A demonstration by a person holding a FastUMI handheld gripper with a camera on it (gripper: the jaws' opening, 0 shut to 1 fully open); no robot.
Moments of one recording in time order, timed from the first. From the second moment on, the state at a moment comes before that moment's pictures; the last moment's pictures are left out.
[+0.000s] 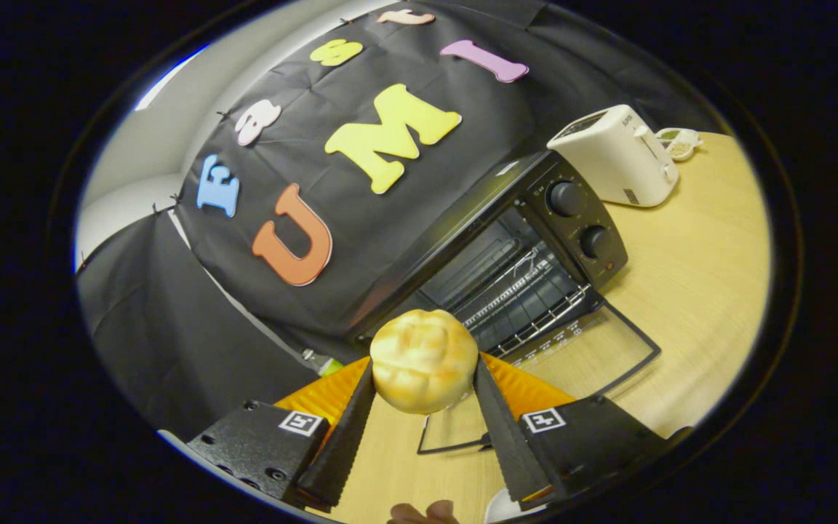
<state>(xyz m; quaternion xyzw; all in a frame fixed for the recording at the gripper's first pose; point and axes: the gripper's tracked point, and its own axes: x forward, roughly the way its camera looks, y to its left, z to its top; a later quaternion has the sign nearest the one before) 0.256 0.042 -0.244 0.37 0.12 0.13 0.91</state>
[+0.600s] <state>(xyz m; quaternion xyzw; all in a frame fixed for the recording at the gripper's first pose) 0.368 0.033 -0.275 0.32 0.12 0.06 0.94</state>
